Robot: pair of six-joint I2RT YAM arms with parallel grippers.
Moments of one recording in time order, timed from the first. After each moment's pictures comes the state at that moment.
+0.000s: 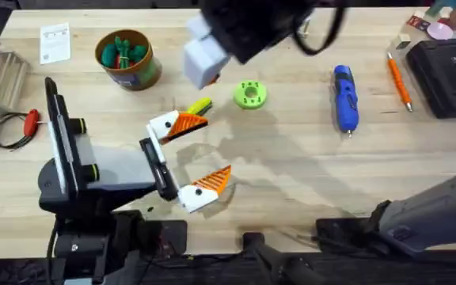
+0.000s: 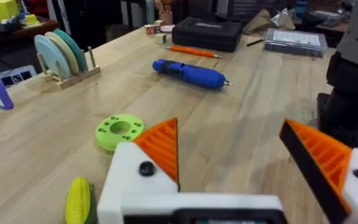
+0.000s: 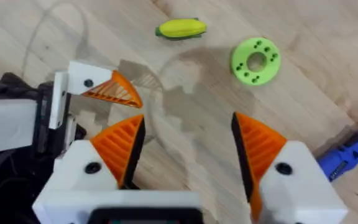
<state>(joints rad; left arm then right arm) 0.06 0.01 0.01 -0.13 1.18 0.10 0.86 1.79 2.19 -1.56 0.05 0.20</state>
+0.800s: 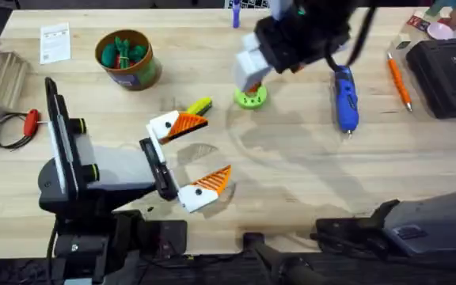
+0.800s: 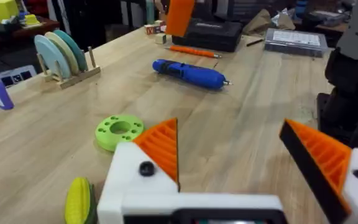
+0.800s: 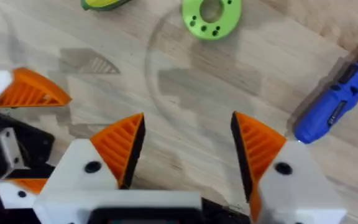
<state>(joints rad) 0.06 0.01 0.01 -0.13 1.18 0.10 0.70 1.67 1.86 -1.50 0.07 0.29</state>
